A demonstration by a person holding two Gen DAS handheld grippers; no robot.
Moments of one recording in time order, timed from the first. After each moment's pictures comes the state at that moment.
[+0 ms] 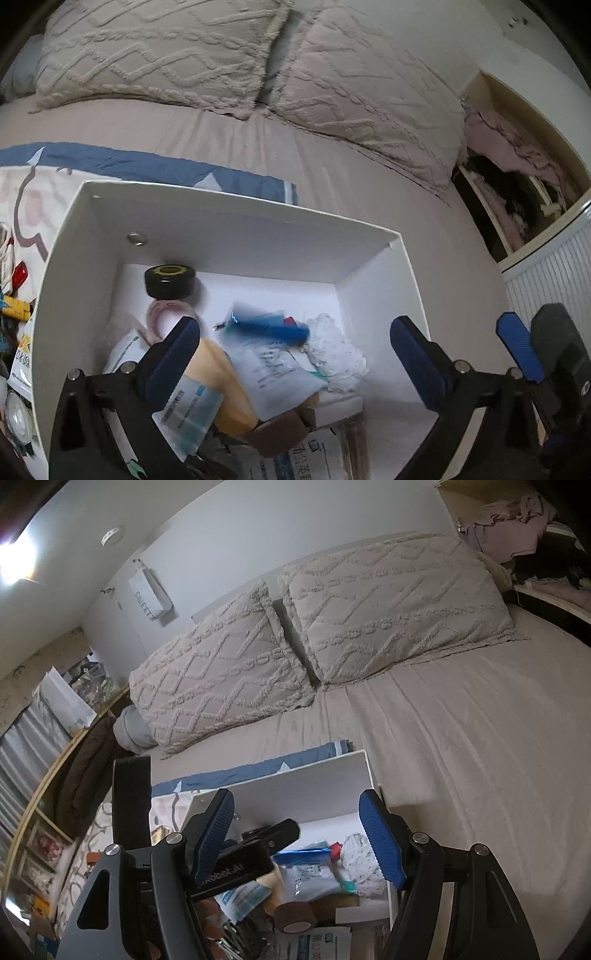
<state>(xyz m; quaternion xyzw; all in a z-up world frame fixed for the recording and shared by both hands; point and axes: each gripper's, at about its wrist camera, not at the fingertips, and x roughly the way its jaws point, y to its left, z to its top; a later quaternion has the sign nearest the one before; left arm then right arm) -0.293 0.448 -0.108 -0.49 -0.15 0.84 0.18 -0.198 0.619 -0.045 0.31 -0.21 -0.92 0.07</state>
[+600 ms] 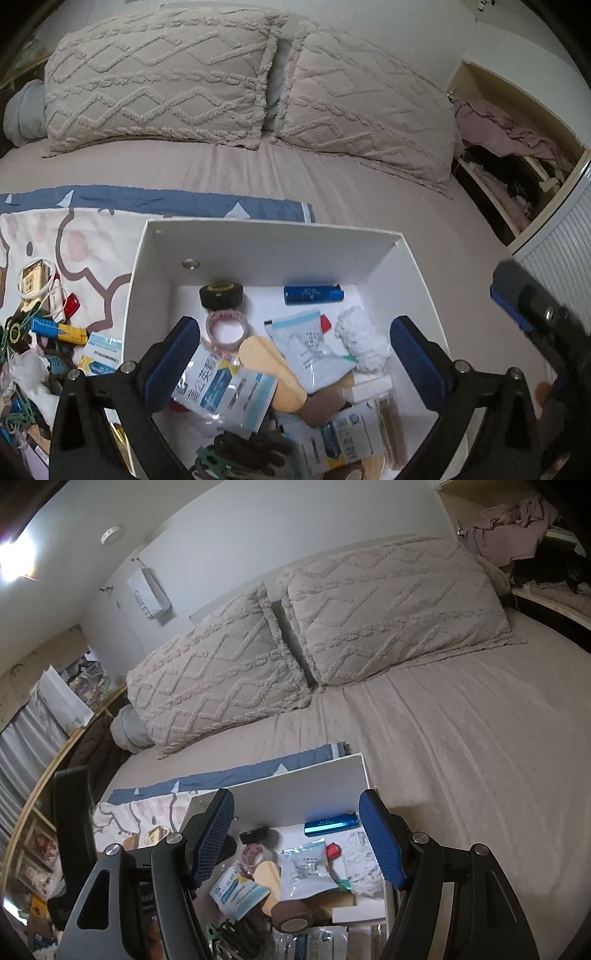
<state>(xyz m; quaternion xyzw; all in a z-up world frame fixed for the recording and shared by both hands) -0.268 0.419 -0.080 -0.46 -0.08 0.87 0.17 -0.197 0.617 -0.037 0.32 -0.20 -0.93 0.06</state>
